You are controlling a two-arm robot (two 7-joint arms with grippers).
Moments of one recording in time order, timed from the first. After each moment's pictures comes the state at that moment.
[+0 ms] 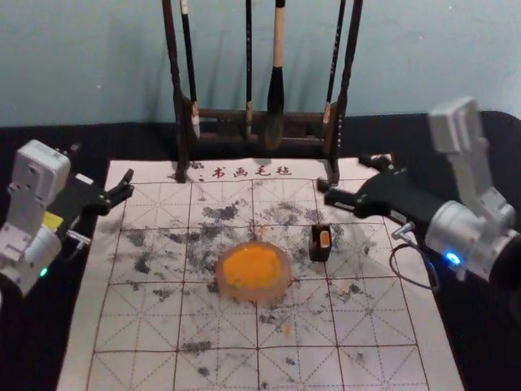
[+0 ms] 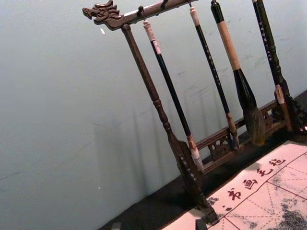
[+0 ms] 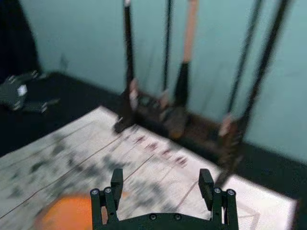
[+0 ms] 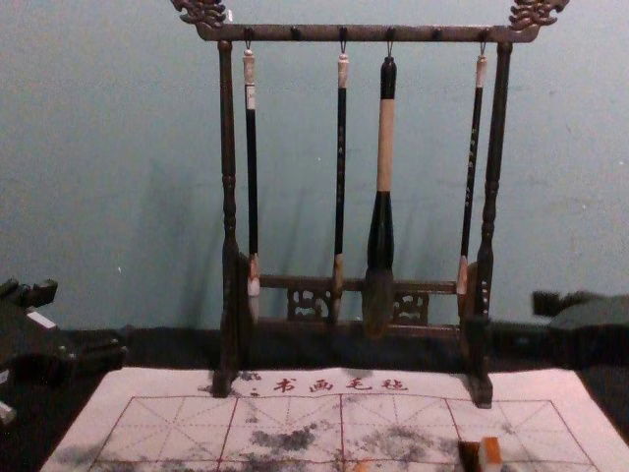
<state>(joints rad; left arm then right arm) -0.20 0.60 0.45 -1.41 -0.25 -0.12 0.03 0.18 0.54 -0.41 -1.63 0.49 0.19 0.27</state>
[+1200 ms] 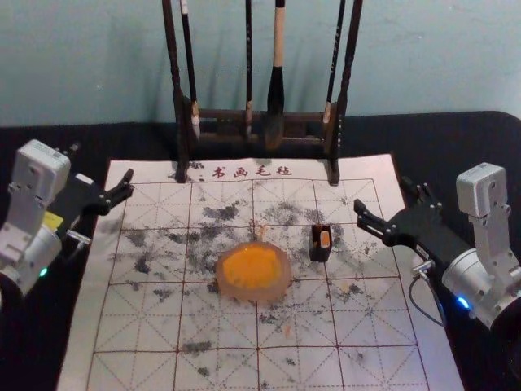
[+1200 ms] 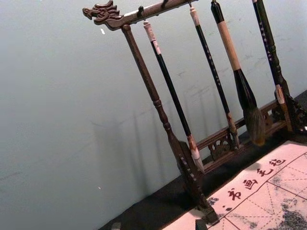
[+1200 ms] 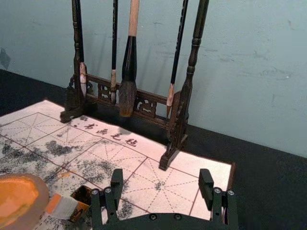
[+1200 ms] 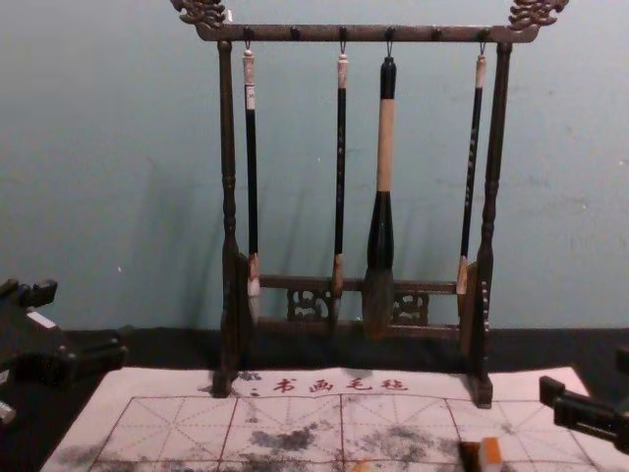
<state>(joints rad) -0.20 0.60 0.45 -1.41 -0.25 -0.12 0.03 0.05 0.48 -0.35 -1.50 0.34 -0.11 0.15</state>
